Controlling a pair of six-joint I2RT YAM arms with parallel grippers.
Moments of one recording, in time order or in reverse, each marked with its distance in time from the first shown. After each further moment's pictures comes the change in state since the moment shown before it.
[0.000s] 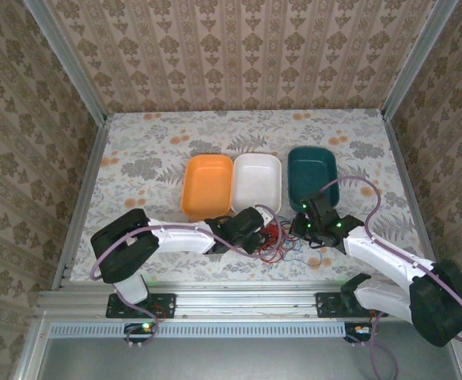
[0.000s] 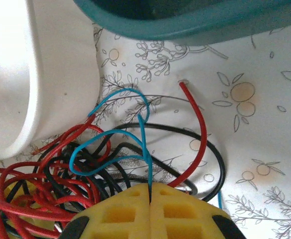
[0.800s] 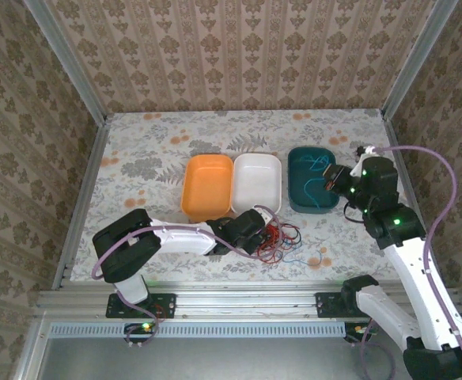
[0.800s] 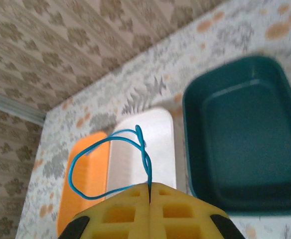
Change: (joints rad) left arm -0.012 0.011 0.000 -0.007 -0.070 -0.023; right arm -0.310 -0.259 0.461 -0.187 -0.014 -0.197
